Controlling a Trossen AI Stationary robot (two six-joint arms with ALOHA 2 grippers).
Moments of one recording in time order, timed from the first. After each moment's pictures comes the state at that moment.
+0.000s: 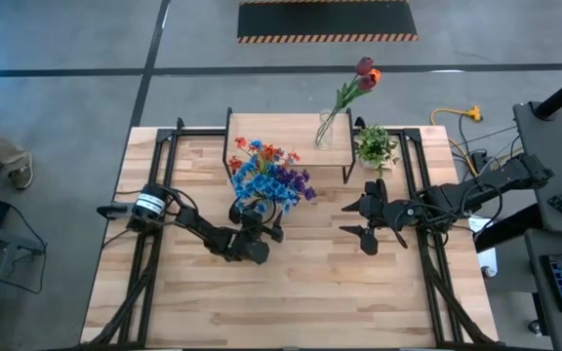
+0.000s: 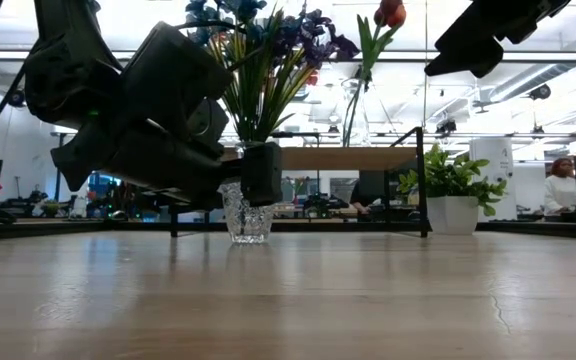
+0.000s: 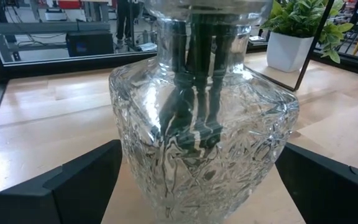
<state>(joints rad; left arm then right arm) -0.29 2.01 0.79 0.58 -1.26 -0.78 0.33 0.97 0.72 -0.37 0.38 0.36</state>
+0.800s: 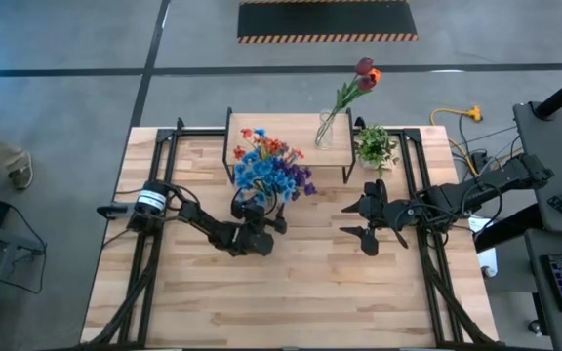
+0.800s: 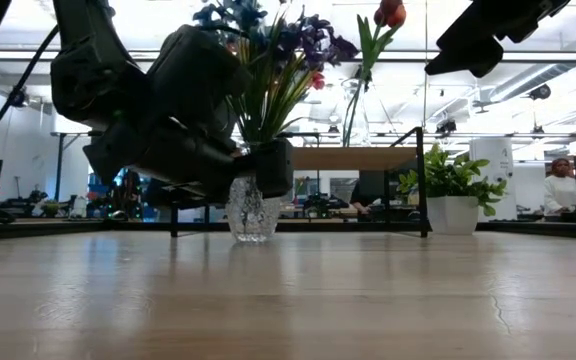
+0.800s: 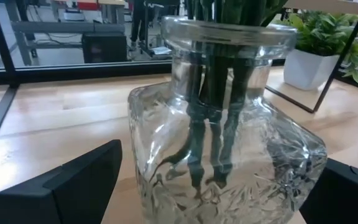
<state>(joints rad) -0.23 2.01 0.83 0.58 -1.27 -0.78 0.33 0.96 0.72 -0.36 0.36 0.36</state>
